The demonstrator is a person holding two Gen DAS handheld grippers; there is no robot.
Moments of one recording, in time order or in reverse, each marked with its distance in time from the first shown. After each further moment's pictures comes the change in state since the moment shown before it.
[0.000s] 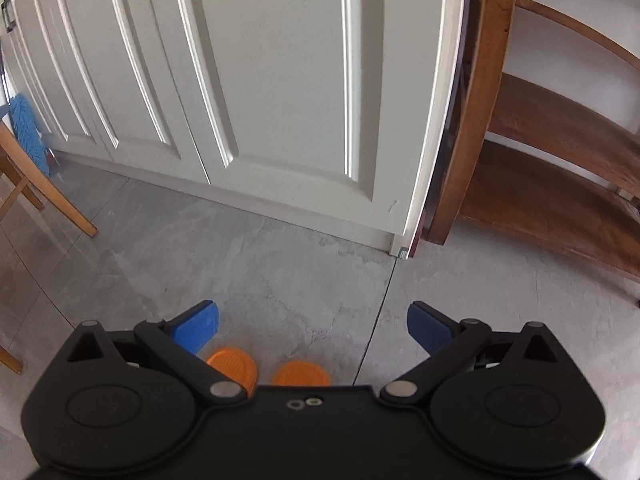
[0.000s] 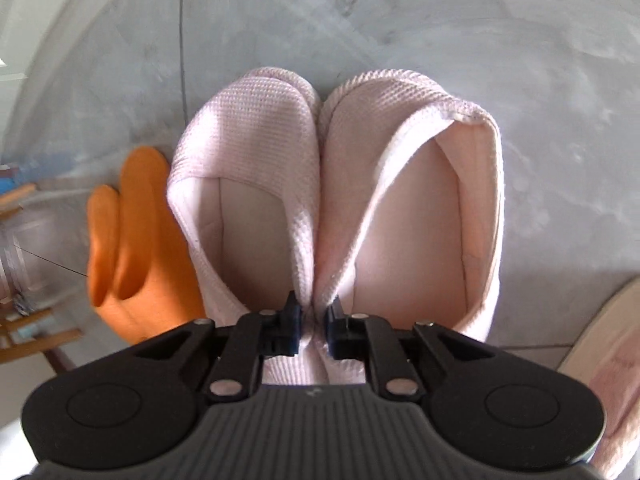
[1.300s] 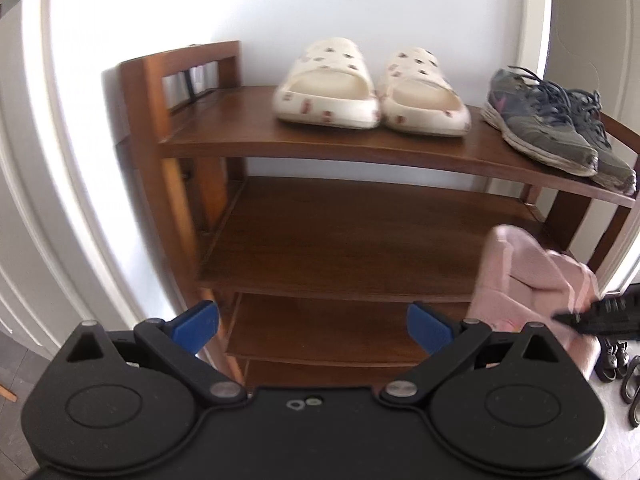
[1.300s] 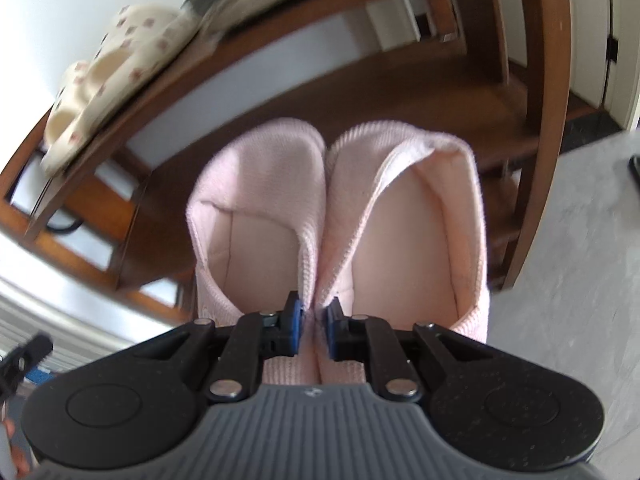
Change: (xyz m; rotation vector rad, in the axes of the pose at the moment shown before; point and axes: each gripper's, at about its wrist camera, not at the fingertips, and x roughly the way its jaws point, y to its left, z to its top) left arm -0.186 -0.268 0.212 0.174 -0.256 -0.294; right arm -0.606 0.008 0.111 -0.094 -0.900 -0.064
